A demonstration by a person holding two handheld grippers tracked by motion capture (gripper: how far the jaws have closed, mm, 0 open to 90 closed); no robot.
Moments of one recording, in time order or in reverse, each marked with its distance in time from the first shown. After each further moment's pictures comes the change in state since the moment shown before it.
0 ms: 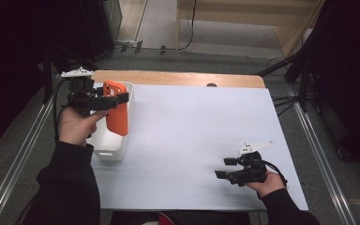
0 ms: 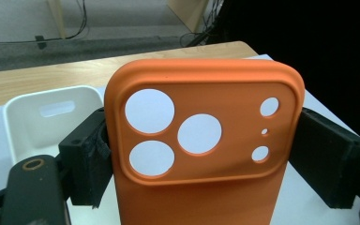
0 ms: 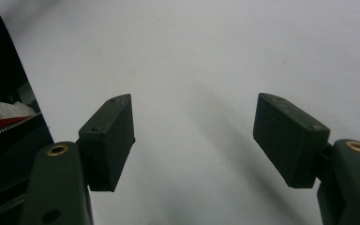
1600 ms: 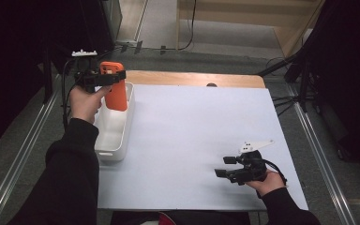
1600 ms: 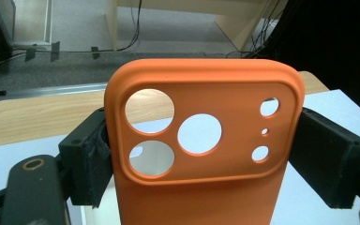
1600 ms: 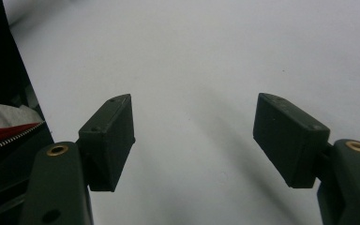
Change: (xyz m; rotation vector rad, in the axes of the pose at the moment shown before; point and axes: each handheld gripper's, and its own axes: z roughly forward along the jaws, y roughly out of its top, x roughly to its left) left arm 0.052 0.035 0.056 -0.047 0.179 -0.048; right arm -0.001 0.003 -0.001 -0.018 0.009 -0.001
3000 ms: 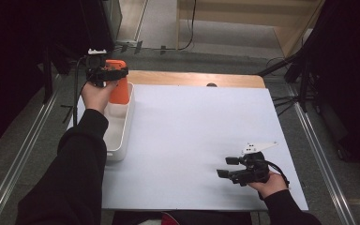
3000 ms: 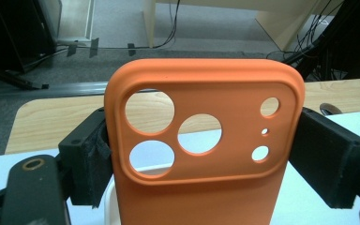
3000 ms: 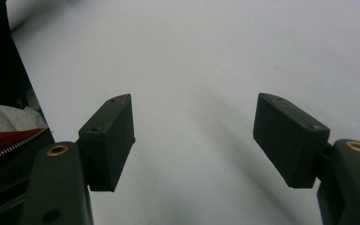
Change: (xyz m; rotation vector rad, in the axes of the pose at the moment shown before) left arm 0.020 -0.002 0.059 0.004 0.155 -0.012; right arm 0.000 -0.005 -0.005 -0.019 -0.007 0.011
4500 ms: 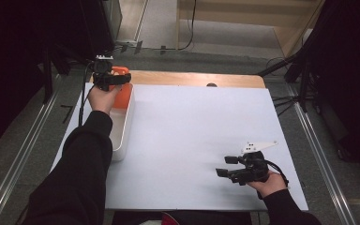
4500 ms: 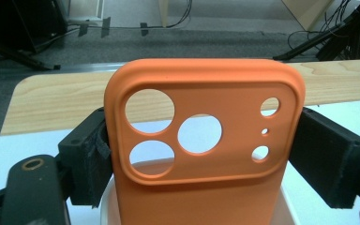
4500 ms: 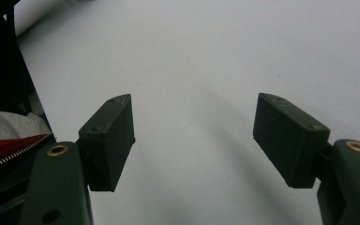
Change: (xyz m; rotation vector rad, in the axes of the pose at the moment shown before) left arm 0.007 -0.018 0.038 0.077 0.063 -0.001; right arm 0.001 0.002 0.000 -0.017 0.007 0.003
